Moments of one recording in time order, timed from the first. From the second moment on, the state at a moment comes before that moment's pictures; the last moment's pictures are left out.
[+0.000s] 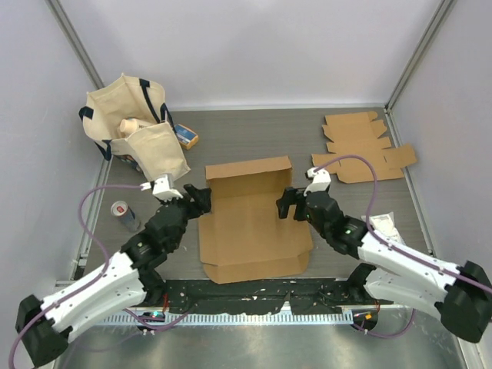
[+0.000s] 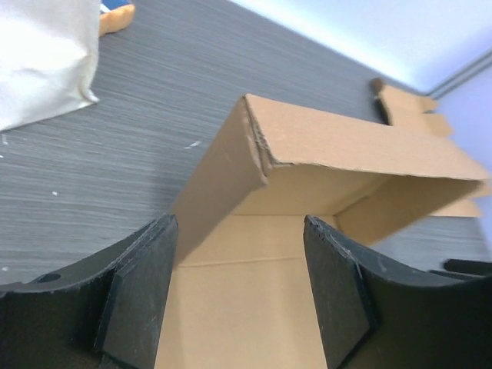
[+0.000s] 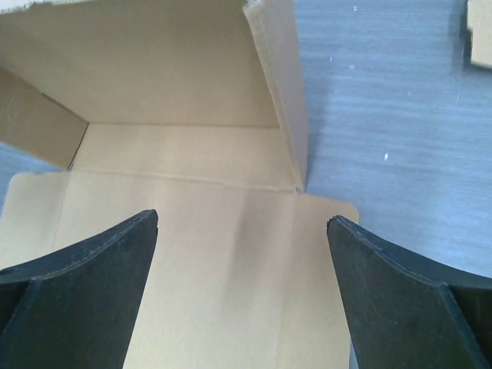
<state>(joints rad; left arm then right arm) -0.81 0.73 0.42 0.08 -0.65 -0.63 0.80 0.99 0.51 0.02 0.40 0.45</state>
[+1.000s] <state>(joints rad) -1.45 1.59 1.06 -0.14 -0.23 0.00 0.20 1.10 0.36 -0.14 -0.50 0.71</state>
